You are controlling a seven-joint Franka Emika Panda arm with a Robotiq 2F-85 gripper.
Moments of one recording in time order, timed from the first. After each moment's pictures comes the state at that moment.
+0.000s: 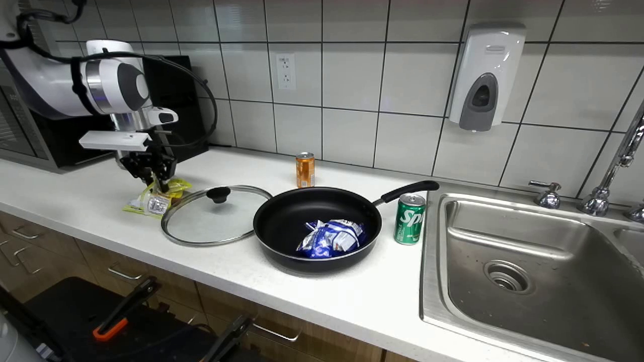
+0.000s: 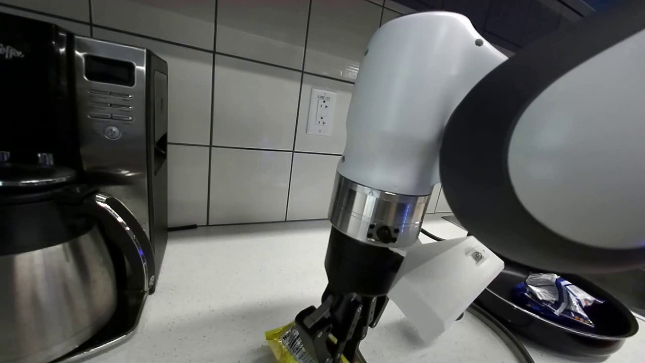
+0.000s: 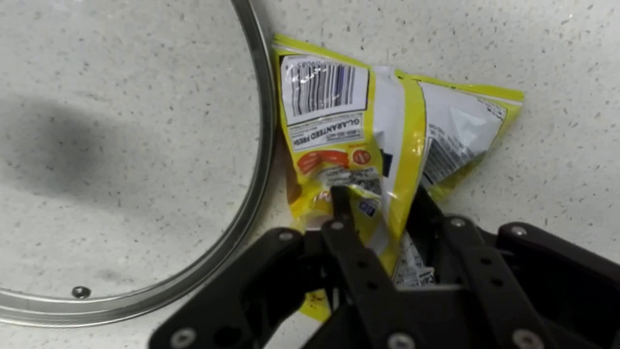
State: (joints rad) arm 0.45 0.38 0.16 -2.27 -0.15 2.70 0.35
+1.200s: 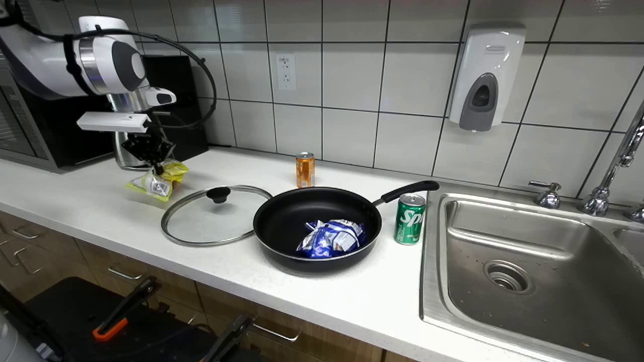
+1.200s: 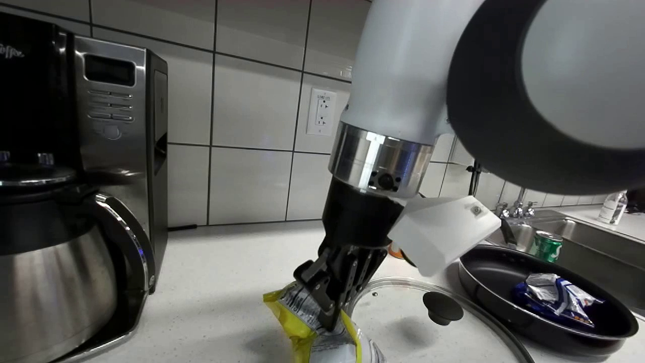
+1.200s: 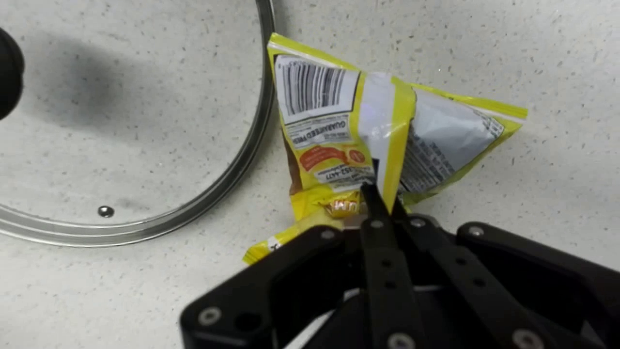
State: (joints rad) arm 0.44 0.31 0.16 -2.26 -0.14 2.67 0.33
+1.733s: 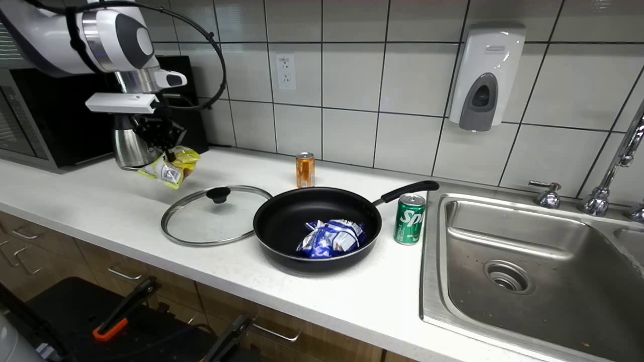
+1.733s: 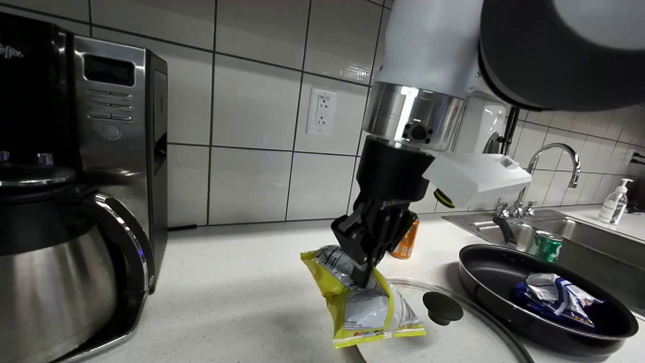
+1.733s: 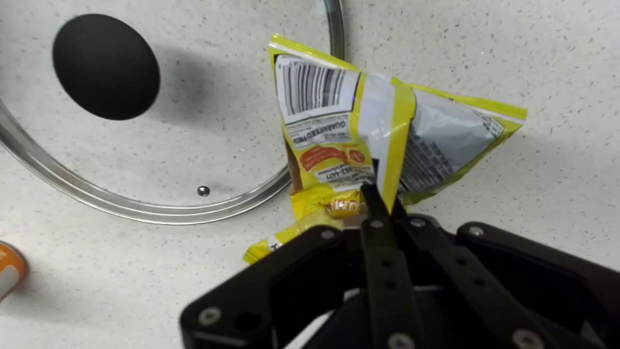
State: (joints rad) arm 0.37 0.19 0.16 -2.29 -0.14 2.58 0.32
